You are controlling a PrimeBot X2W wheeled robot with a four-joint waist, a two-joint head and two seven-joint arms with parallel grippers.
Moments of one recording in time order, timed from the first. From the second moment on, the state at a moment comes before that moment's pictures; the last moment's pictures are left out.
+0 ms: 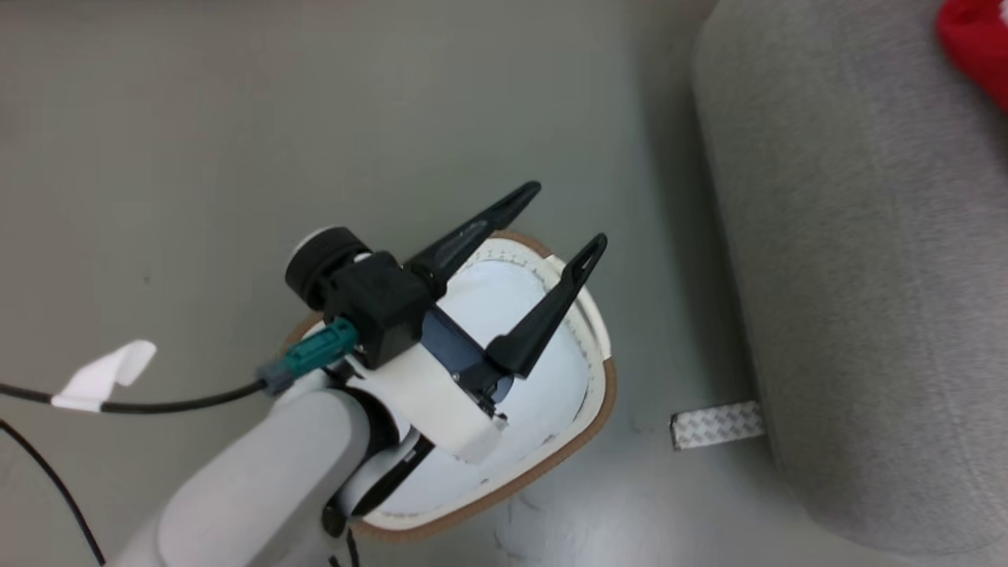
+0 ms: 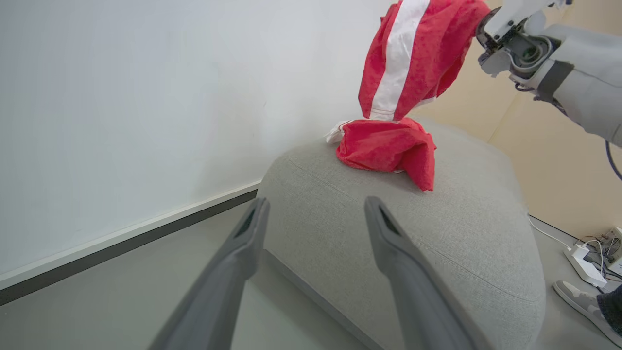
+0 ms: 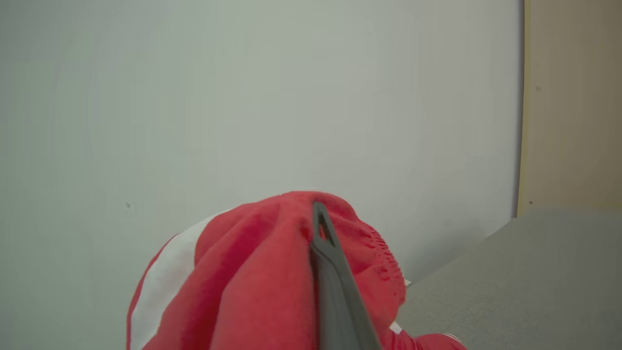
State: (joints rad) left arm -0.71 0.40 -0.77 -0.11 -0.53 0.00 -0.07; right arm -1.11 -0.27 -0.47 0.52 0.32 0.13 -0.09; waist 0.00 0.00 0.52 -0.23
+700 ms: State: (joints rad) left arm -0.68 0.44 -0.72 -0.08 -0.56 0.01 -0.15; right arm -1.05 -0.17 -1.01 0.80 -0.23 0.13 -0.25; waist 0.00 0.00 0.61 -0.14
